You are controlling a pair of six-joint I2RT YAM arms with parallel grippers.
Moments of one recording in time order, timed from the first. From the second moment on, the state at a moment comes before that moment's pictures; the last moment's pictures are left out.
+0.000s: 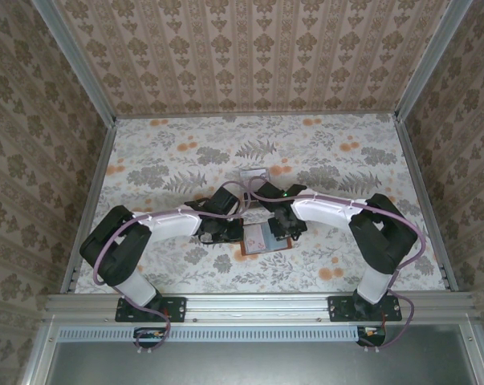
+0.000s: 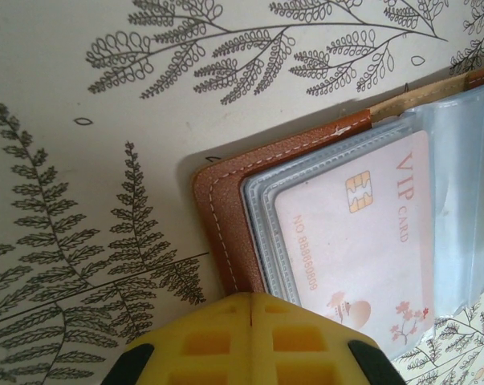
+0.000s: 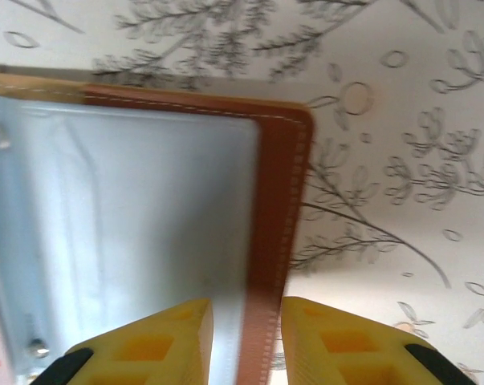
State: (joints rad) left arm -0.80 1.61 0.79 -0.33 0.29 -0.72; right arm 0.73 1.74 1.09 -0.87 0.13 0.53
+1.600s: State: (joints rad) left arm -0.81 1.62 0.80 -0.28 0.36 -0.76; right arm 0.68 1.77 1.05 -0.56 -0.37 0.62
